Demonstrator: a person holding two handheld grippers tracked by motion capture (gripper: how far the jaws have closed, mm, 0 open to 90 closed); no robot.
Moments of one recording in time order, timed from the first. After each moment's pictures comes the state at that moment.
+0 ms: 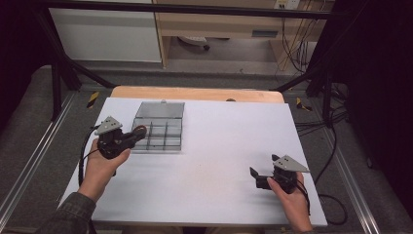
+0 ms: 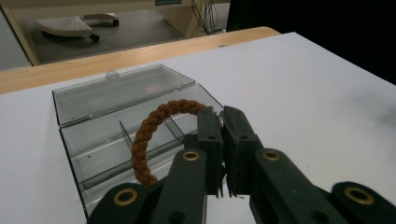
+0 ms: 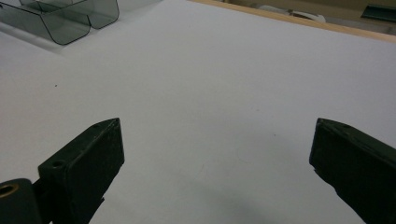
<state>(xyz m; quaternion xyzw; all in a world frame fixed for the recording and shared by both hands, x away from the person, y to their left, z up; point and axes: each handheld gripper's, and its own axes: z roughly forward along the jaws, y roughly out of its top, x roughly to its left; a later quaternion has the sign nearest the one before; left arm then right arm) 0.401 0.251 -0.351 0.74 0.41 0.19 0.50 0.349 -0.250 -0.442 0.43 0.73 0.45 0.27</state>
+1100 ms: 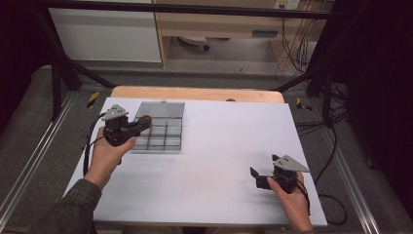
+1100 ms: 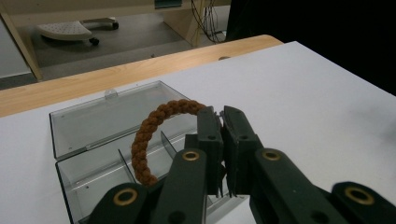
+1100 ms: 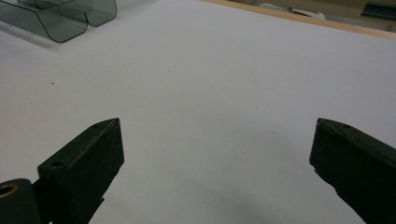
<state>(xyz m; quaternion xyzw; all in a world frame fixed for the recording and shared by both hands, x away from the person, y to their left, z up) 0.426 0.237 -0.331 0.74 0.41 0.20 0.49 0.350 -0.251 -0.444 0.43 0.73 0.45 0.27</state>
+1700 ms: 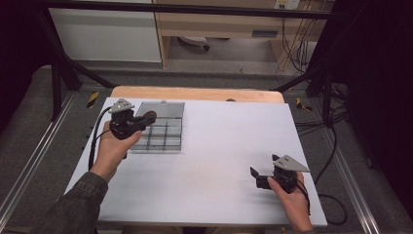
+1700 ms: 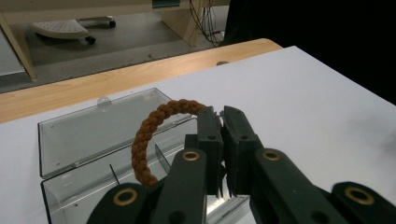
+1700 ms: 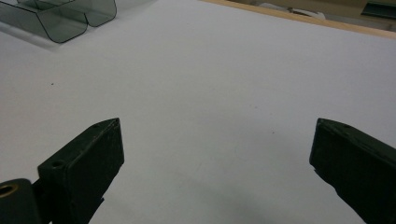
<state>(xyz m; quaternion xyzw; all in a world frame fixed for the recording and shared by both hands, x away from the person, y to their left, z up) 0.442 0.224 -0.325 0.74 0.41 0.19 0.50 0.350 -0.252 -0.444 0.43 0.73 0.45 0.27</state>
